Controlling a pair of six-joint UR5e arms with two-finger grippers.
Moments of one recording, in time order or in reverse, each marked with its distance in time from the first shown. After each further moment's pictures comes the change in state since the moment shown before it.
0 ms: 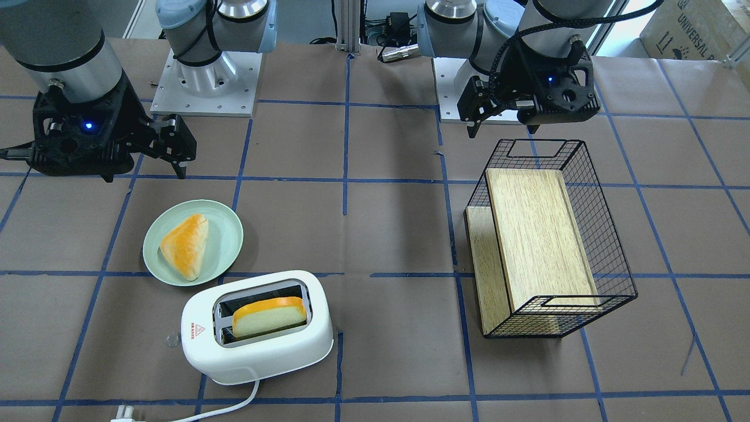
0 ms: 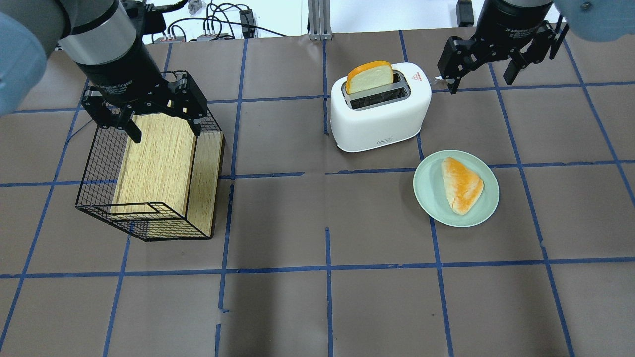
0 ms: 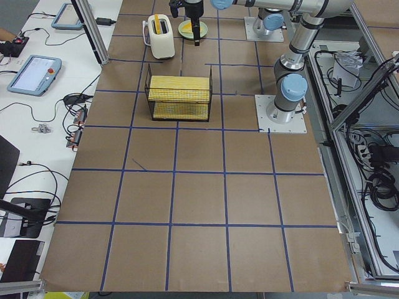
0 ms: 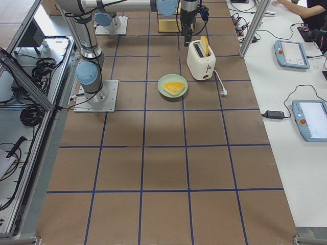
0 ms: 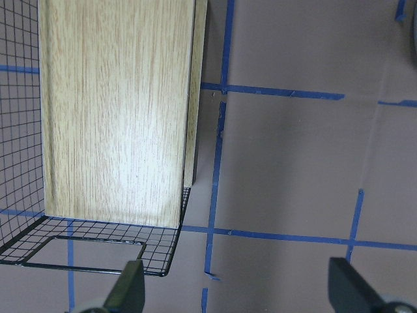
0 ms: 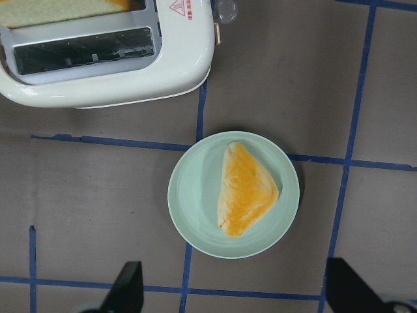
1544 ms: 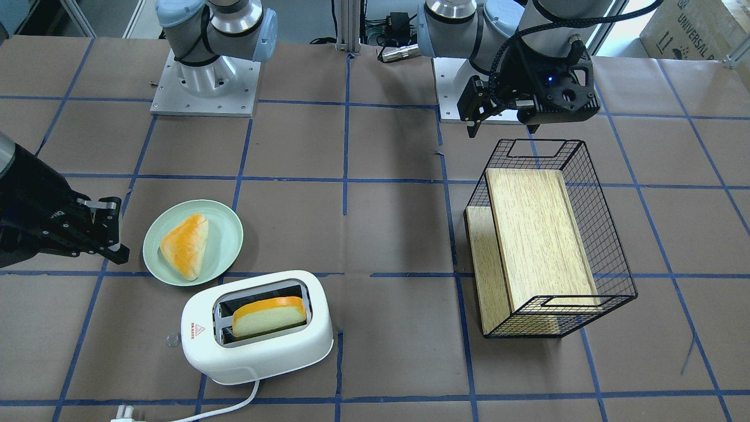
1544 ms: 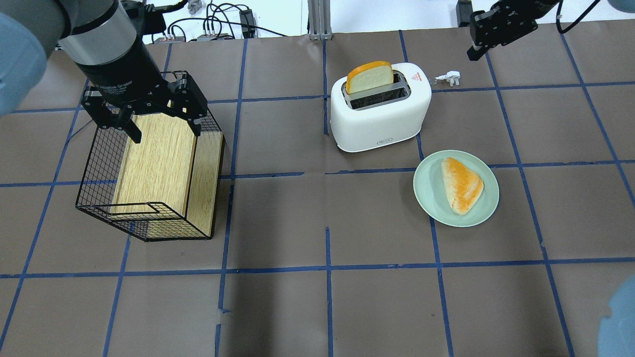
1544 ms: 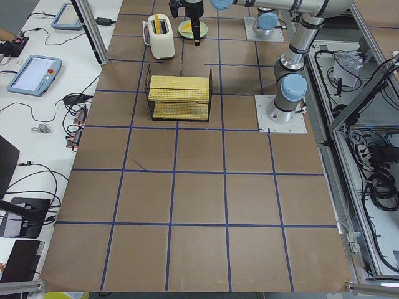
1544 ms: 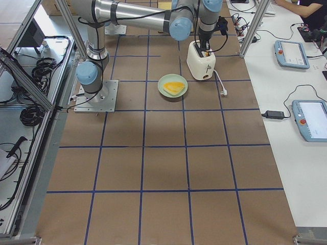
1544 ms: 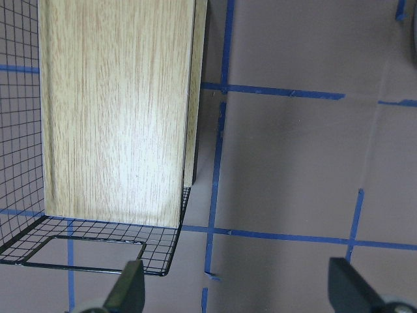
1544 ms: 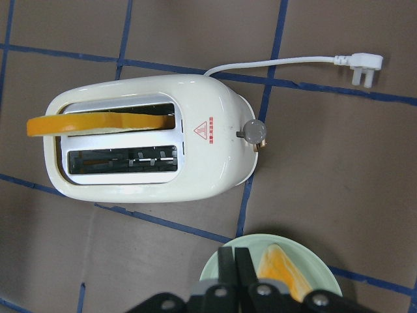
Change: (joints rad) left arm 0.000 0.000 0.000 0.000 0.000 0.000; right arm -0.193 0.180 -0.089 -0.100 0.382 -0.281
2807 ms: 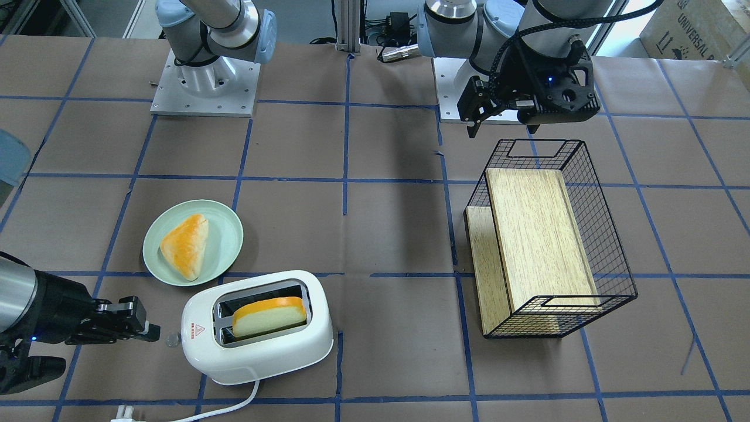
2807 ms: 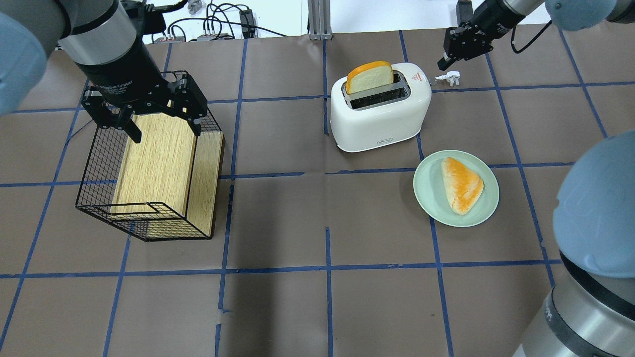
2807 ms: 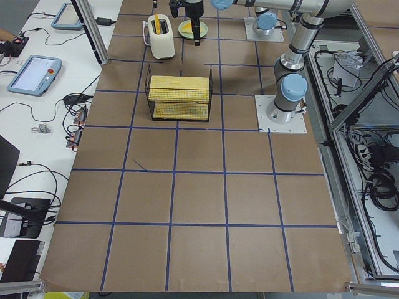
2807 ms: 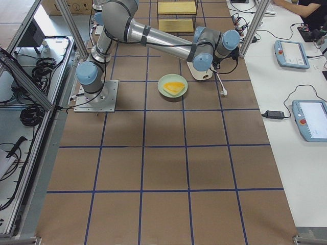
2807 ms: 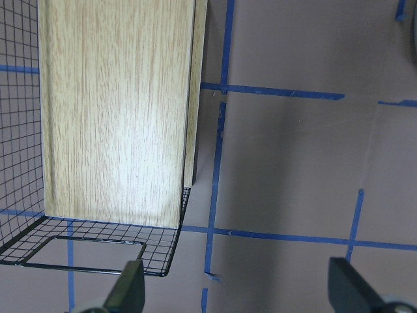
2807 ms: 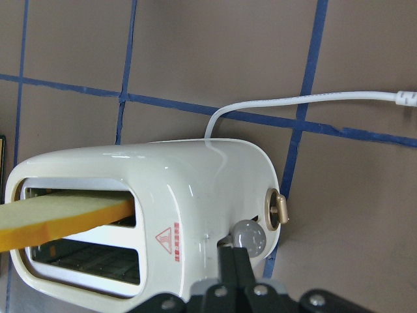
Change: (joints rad) left arm 0.000 0.000 0.000 0.000 0.000 0.000; right arm -0.018 0.265 -0.102 -0.036 0.157 -0.032
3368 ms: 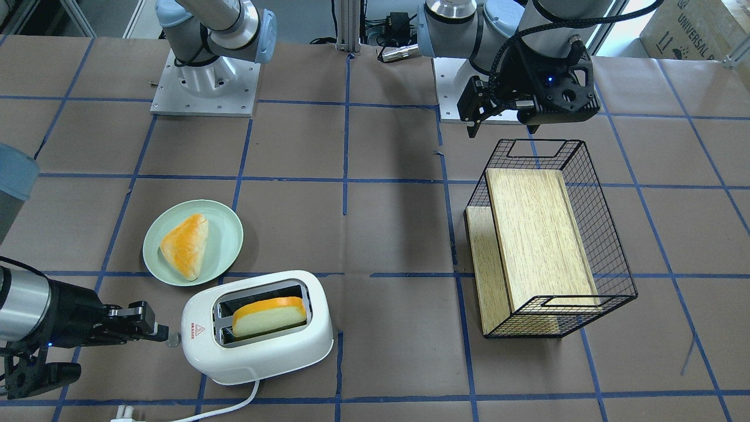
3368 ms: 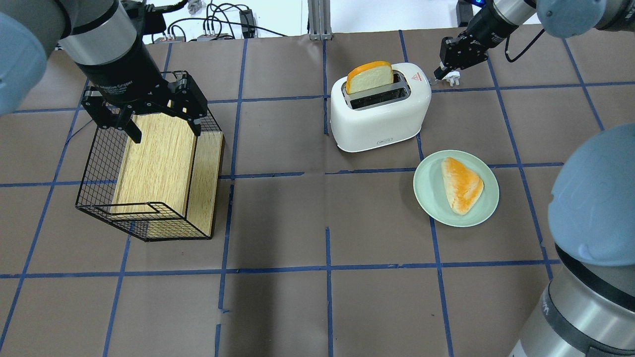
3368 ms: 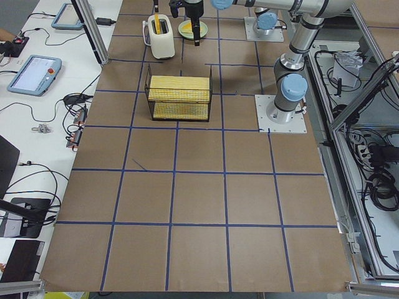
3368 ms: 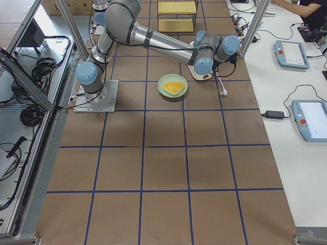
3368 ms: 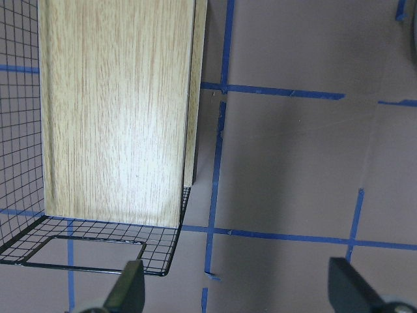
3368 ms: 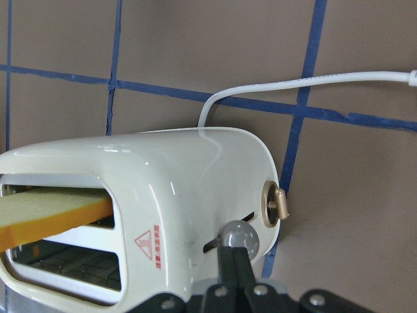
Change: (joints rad) left arm 0.000 0.000 0.000 0.000 0.000 0.000; right arm 0.002 0.028 0.006 0.008 -0.005 -0.002
